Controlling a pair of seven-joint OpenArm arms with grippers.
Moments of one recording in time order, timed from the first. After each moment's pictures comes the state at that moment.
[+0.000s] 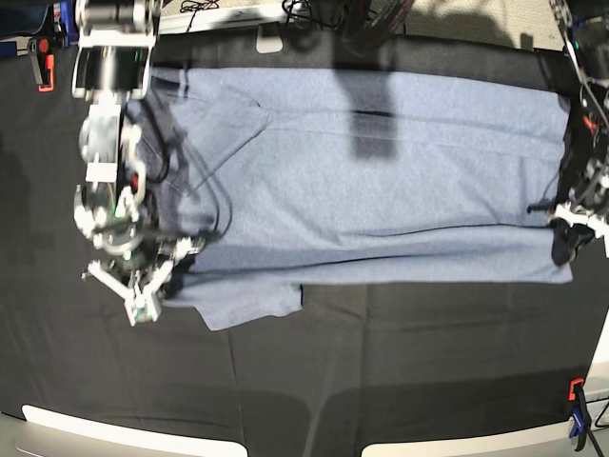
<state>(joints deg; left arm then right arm) -4.3 -23.8 -22.3 55.4 -31.2 -41.0 5.3 7.2 12.3 6.6 85.3 -4.4 18.9 -30.5</state>
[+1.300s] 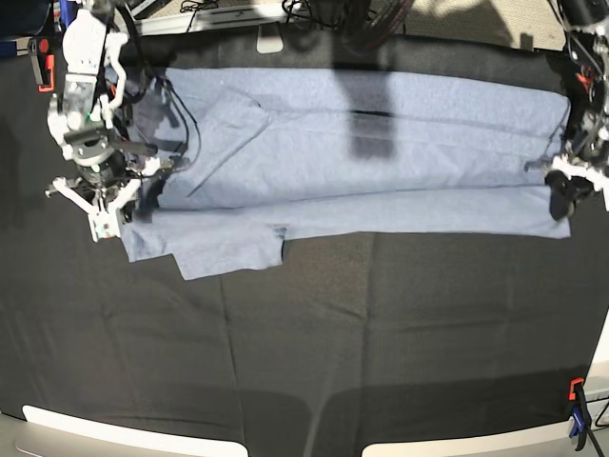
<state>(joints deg) 8.1 -17.6 -32.3 68.3 -32.3 -41.9 14.3 -12.4 12.3 15.6 101.9 -4.3 18.7 -33.3</state>
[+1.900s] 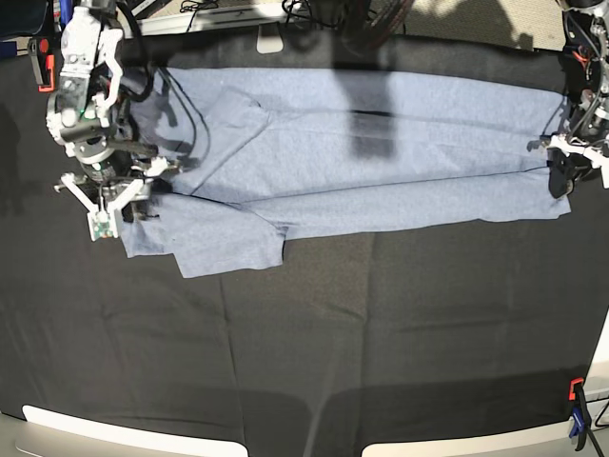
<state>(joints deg) 11.2 -17.6 -32.3 68.3 -32.0 -41.9 12.5 -11.8 12.3 15.5 102.0 8.0 20.0 -36.3</state>
